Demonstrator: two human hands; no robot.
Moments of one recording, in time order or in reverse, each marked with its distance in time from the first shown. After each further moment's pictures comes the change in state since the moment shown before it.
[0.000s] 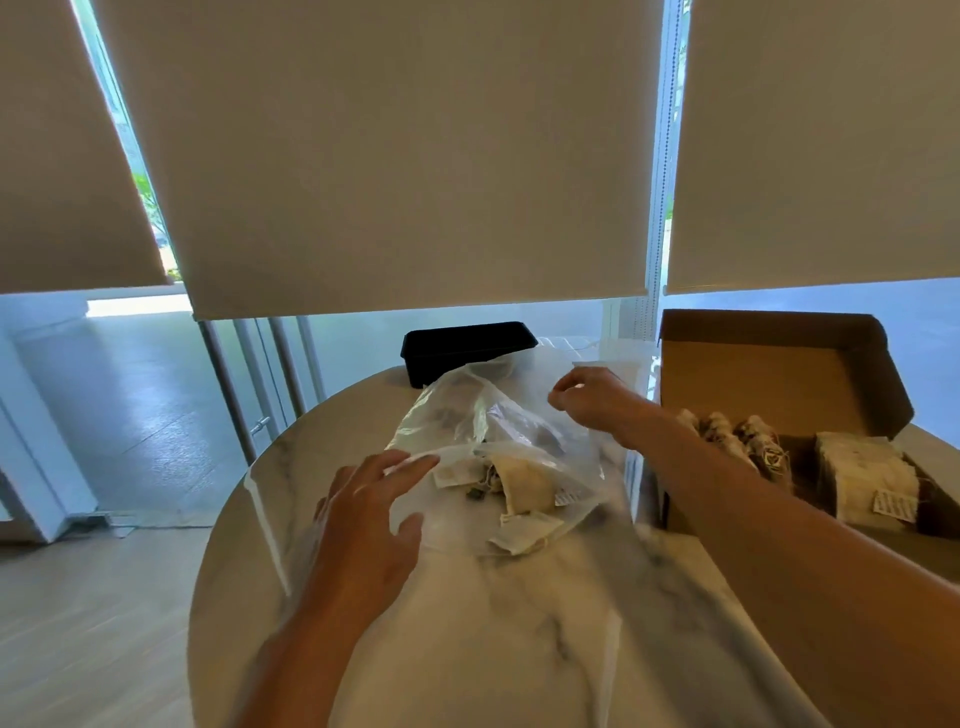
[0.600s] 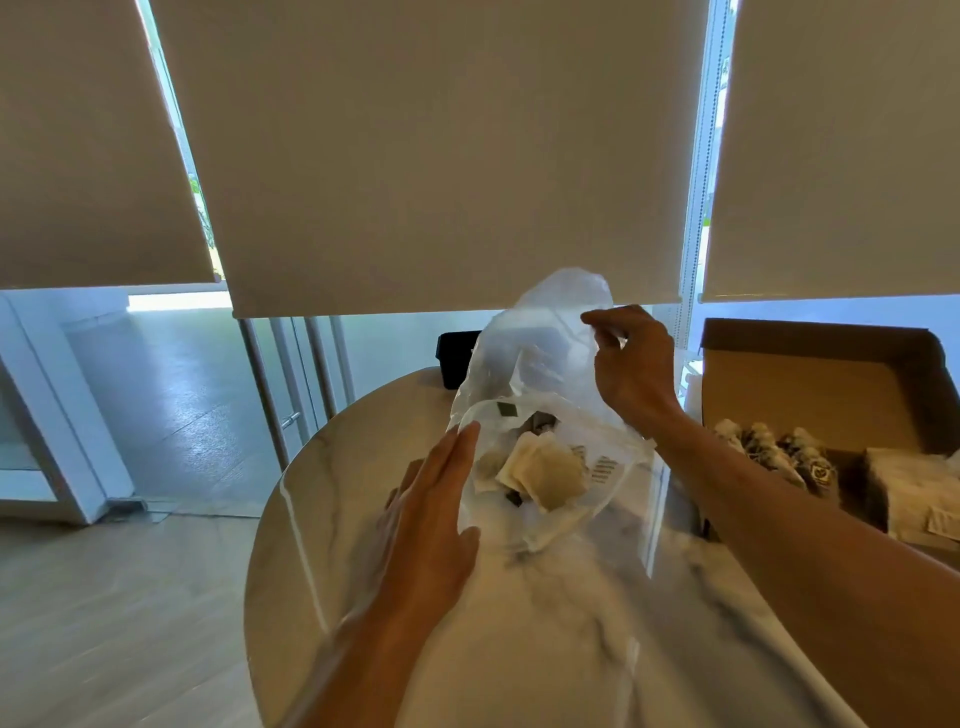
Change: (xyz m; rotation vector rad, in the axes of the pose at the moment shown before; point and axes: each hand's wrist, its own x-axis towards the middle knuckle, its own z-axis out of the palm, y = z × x) left_hand -0.003 -0.006 0.015 -0.028 -0.026 0.084; right_hand 0.007 -0.027 0.010 0.261 0.623 -0.446
